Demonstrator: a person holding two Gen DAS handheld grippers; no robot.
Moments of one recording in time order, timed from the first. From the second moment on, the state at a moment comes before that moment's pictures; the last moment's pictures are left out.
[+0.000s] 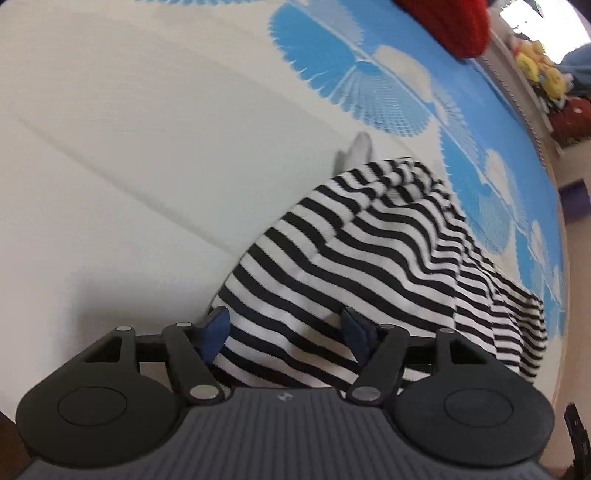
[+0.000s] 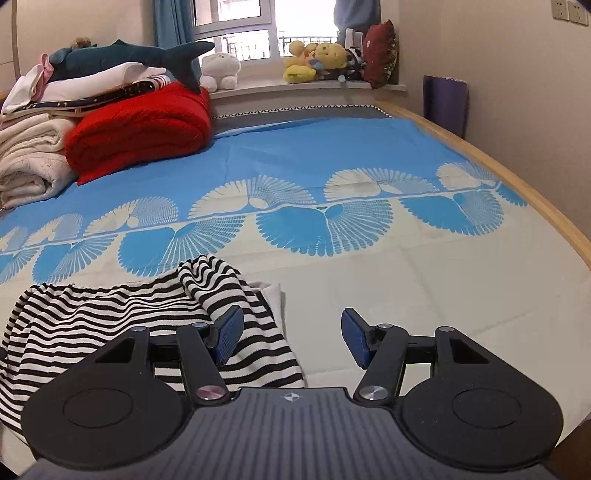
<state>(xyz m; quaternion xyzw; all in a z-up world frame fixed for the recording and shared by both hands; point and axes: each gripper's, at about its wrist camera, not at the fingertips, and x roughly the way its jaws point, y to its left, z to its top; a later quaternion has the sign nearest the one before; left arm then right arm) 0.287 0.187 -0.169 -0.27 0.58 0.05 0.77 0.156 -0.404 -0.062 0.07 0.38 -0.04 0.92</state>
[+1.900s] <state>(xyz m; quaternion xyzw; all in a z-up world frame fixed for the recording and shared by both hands) 0.233 0.308 -0.175 -0.31 0.59 -0.03 0.75 0.182 -0.373 -0.067 0.09 0.39 -0.04 0.92</state>
